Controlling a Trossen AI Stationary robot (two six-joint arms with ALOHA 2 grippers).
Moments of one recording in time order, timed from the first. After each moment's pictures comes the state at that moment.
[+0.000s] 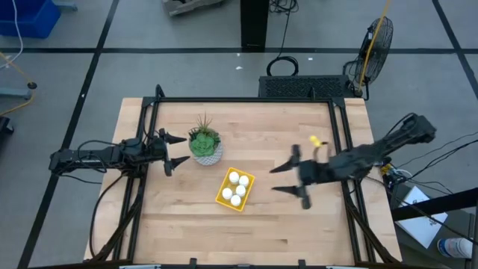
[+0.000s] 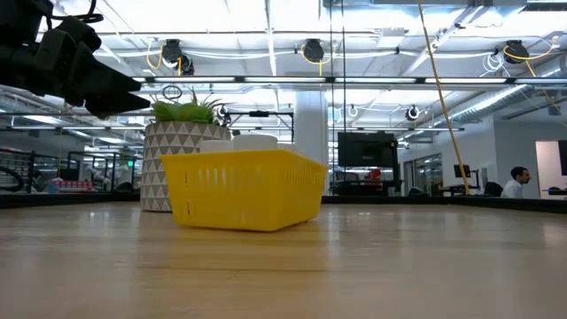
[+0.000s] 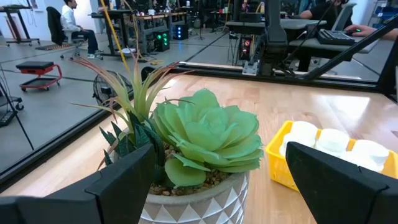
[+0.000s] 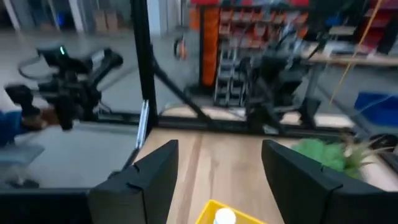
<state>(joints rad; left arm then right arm) 0.05 0.14 0.09 -0.08 -0.18 -0.05 0.44 1.14 0.98 0.02 0.31 0.06</state>
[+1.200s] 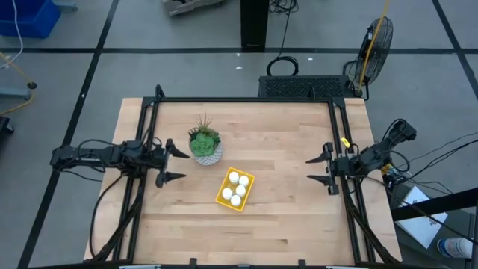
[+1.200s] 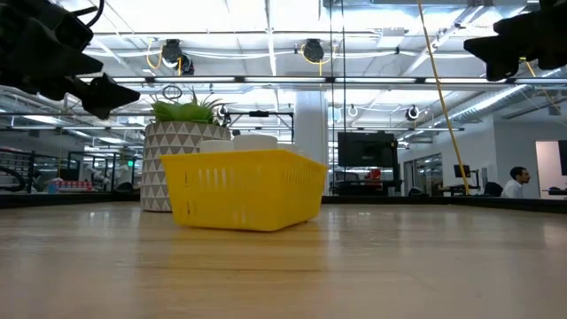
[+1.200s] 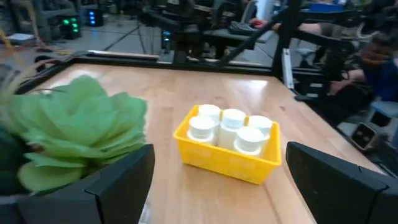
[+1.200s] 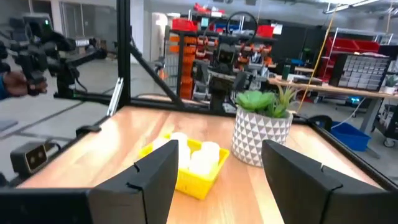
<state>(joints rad) -0.02 0.14 0.09 -0.10 0.11 -0.09 0.62 0.08 0.10 0.01 0.57 -0.09</state>
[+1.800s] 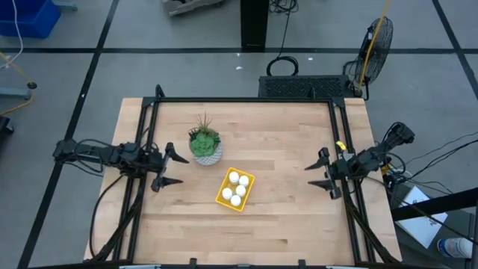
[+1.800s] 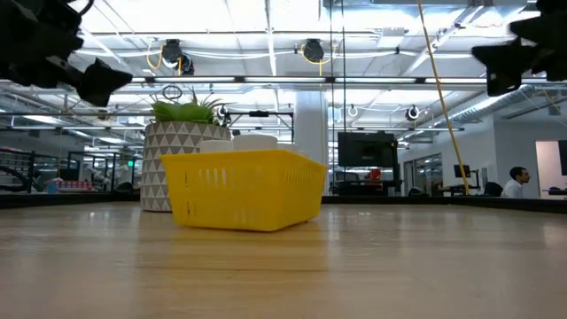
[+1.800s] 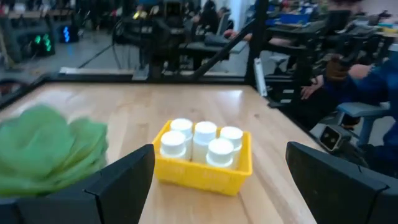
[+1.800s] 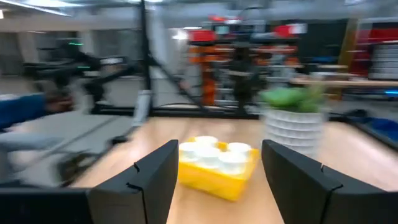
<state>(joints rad) -0.15 0.14 0.09 -0.05 0.08 -0.08 0.60 0.01 0.02 0.07 0.48 -0.01</state>
